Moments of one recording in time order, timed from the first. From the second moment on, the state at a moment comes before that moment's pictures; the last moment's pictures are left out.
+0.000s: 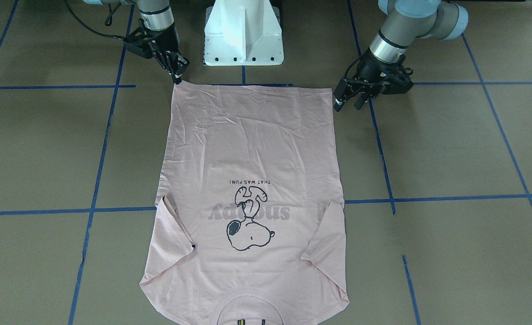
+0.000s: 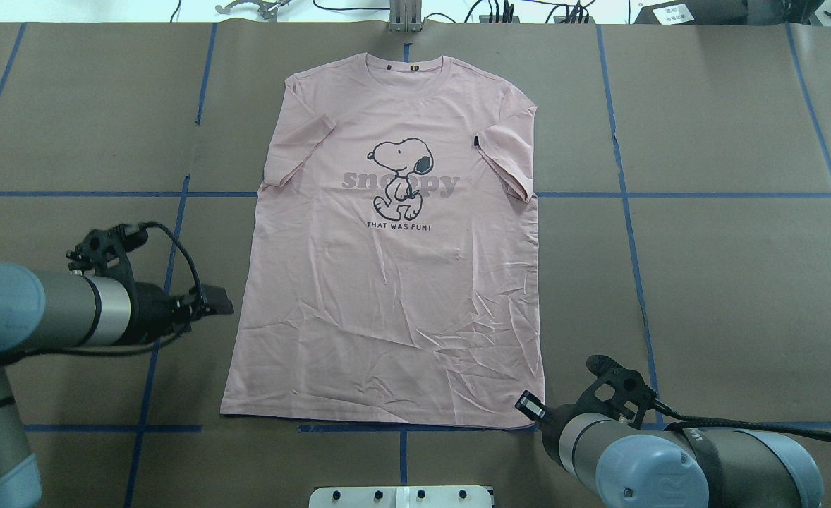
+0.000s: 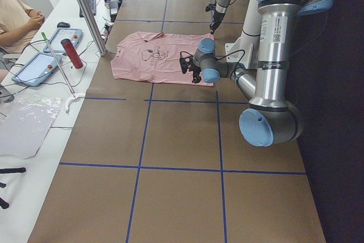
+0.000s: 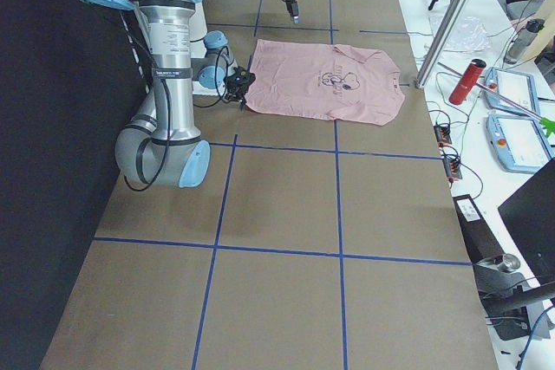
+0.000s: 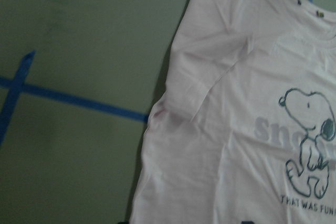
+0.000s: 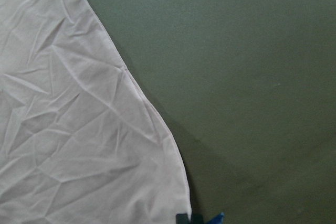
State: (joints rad) left arm -0.43 -1.59 -2.03 -2.15 -1.74 -1.67; right arm 0.07 -1.45 2.13 -1.41 1.39 2.17
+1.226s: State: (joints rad) left arm -0.21 -1.59 -2.01 -2.07 -1.60 -1.82; right arm 0.07 -1.45 2.13 -1.41 1.38 2.17
